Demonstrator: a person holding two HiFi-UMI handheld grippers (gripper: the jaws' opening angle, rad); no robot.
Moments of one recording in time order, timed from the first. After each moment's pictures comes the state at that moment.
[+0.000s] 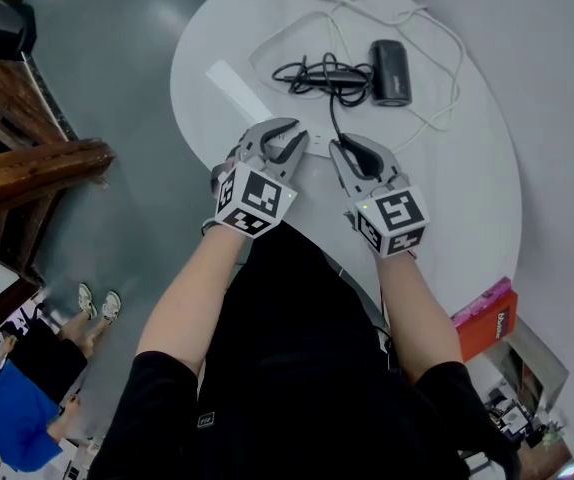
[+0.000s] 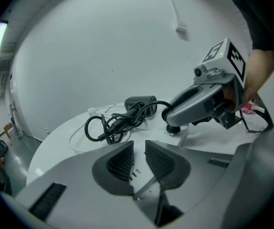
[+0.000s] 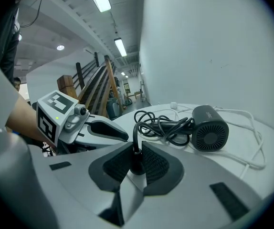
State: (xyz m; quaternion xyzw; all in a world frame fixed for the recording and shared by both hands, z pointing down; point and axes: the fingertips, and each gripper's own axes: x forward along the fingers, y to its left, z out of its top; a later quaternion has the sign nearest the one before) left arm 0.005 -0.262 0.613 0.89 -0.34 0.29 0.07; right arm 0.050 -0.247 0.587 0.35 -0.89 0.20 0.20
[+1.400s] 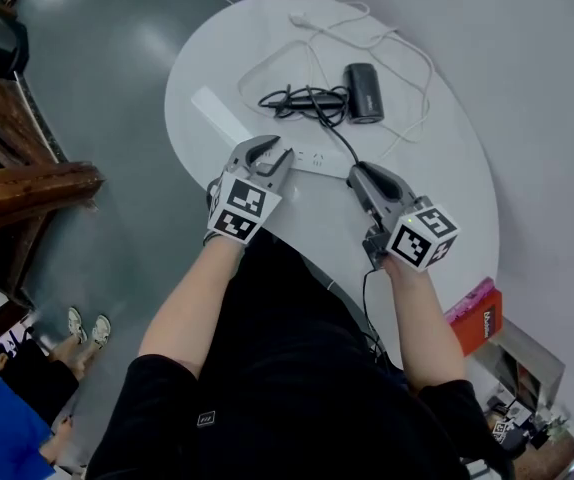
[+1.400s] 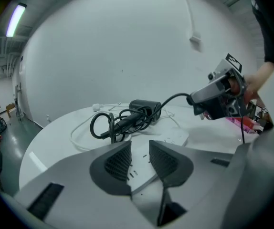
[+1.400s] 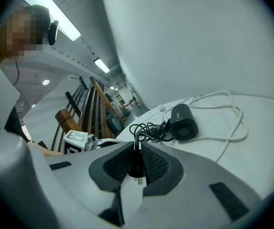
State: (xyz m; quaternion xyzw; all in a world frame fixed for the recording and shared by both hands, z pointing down) left arm 0.000 -0.266 0.605 0.89 -0.37 0.25 0.13; right arm 0.112 -0.234 0.538 0.36 -0.86 0.35 0.09
